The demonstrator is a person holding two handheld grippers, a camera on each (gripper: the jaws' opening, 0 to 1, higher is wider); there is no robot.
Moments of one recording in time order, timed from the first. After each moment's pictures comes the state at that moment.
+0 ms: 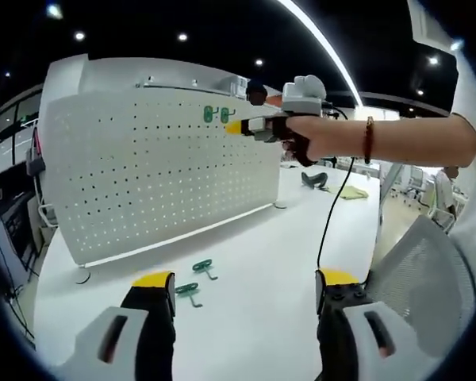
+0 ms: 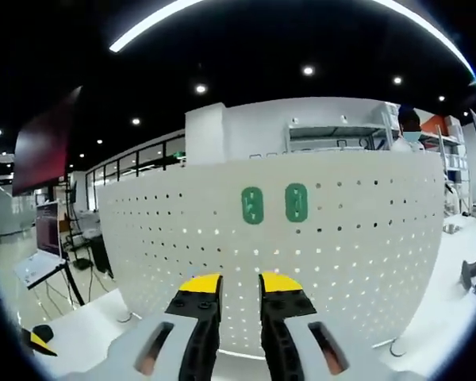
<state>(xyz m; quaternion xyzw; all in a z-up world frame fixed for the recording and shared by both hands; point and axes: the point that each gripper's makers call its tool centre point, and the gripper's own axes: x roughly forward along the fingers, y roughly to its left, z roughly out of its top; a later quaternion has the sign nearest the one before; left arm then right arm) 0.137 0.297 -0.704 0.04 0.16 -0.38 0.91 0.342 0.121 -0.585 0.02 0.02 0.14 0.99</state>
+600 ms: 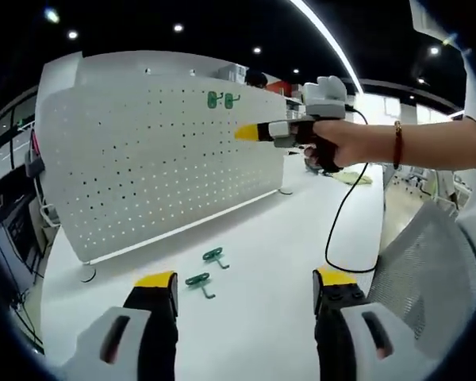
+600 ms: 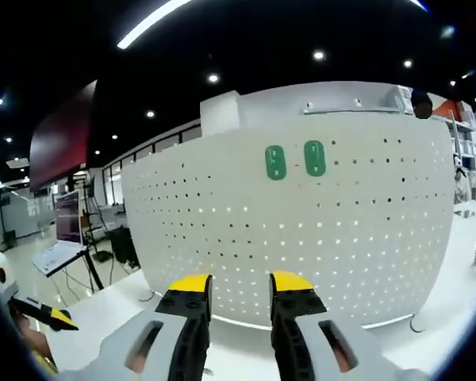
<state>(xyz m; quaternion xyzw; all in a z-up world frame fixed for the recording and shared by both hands) 0.148 0.311 -0.721 0.07 0.19 -0.37 0.91 0.309 0.146 -0.631 0.04 0.06 0.20 0.98</state>
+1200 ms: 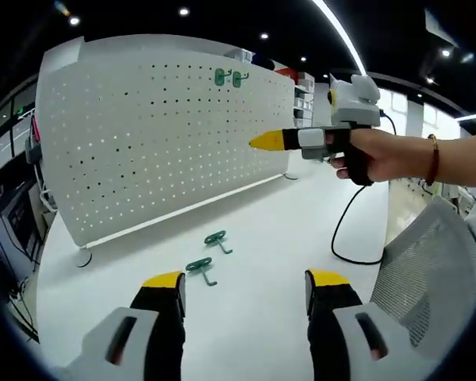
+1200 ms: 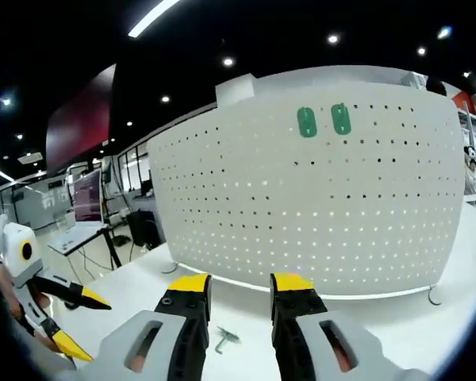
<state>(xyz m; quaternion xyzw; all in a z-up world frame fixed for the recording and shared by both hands) 0.160 0.313 -0.745 0.07 0.23 -0.36 0.90 0.266 0.179 -0.677 0.04 0.10 0.24 0.97</state>
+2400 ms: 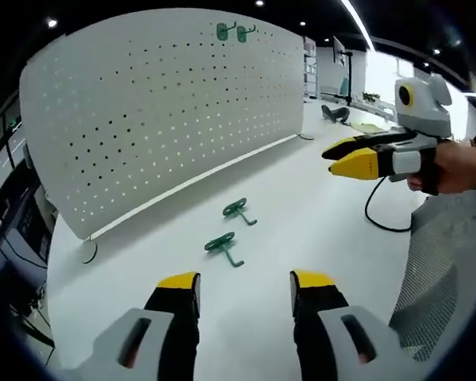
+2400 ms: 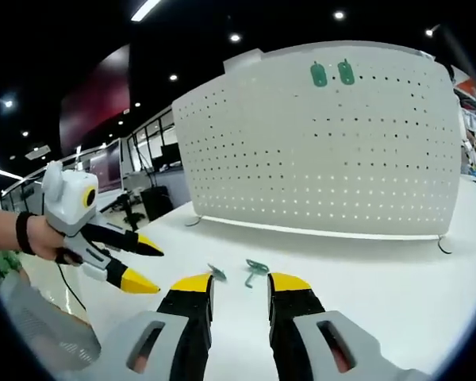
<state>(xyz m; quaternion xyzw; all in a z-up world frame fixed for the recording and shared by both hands) 0.193 0.325 -0.790 0.14 0.30 -0.34 0.88 0.192 0.191 -0.744 0.03 0.17 0.27 0.95</state>
